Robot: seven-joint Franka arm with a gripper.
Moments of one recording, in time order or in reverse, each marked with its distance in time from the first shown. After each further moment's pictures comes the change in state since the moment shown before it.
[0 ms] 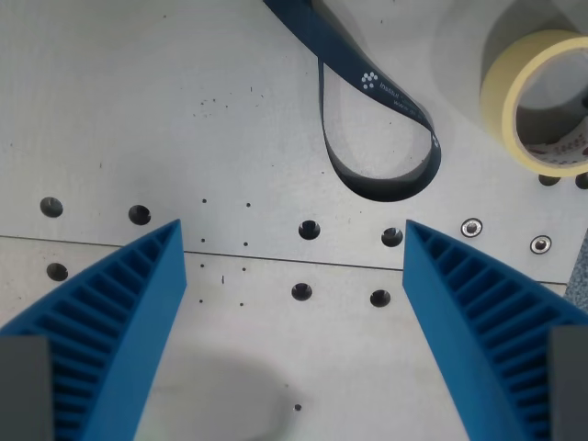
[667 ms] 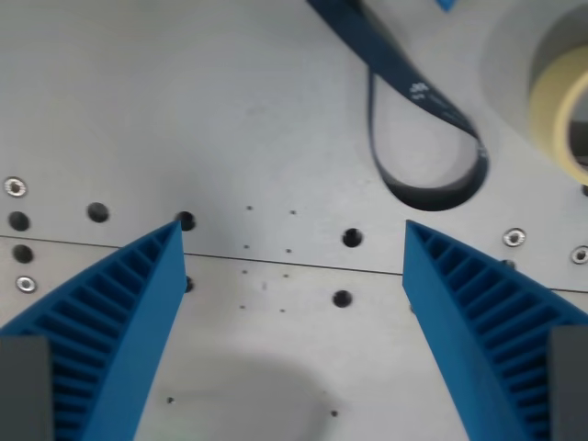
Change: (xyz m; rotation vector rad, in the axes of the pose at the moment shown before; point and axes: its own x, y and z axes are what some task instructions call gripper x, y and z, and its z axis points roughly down) arm 0.007 -0.038 0.000 0.002 0.001 -0.012
